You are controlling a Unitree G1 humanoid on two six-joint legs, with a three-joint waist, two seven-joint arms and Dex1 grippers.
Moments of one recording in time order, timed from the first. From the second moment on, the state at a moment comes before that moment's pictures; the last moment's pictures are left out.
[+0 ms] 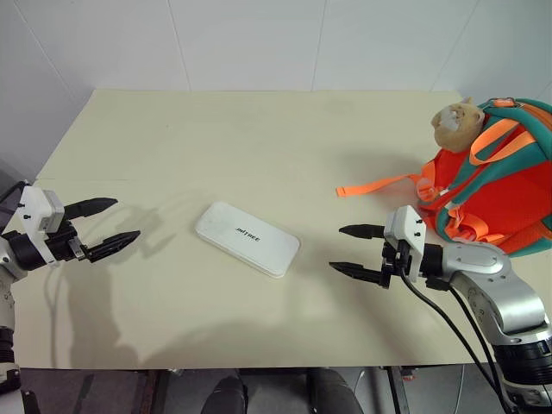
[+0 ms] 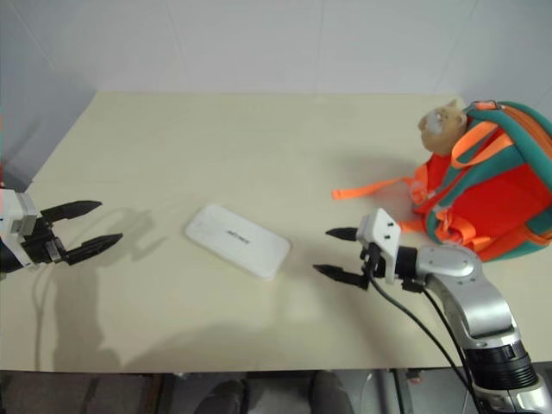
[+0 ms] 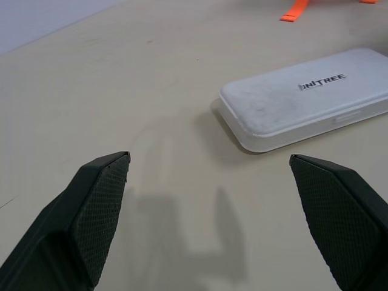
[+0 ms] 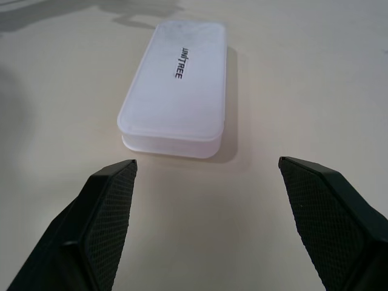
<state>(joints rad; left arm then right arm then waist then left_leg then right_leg) -0.34 0.92 0.40 0.45 -0.44 0.02 -1.20 -0.30 -0.72 -0.01 -0.27 0.43 0.40 1.01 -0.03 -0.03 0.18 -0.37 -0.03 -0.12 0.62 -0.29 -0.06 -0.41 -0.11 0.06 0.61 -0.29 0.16</state>
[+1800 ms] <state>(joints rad) -0.93 0.68 0.06 1.20 -0.07 -0.14 -1.11 -0.30 -0.57 0.27 -0.40 0.12 0.55 0.65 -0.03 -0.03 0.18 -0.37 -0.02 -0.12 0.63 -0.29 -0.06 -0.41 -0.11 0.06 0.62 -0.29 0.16</state>
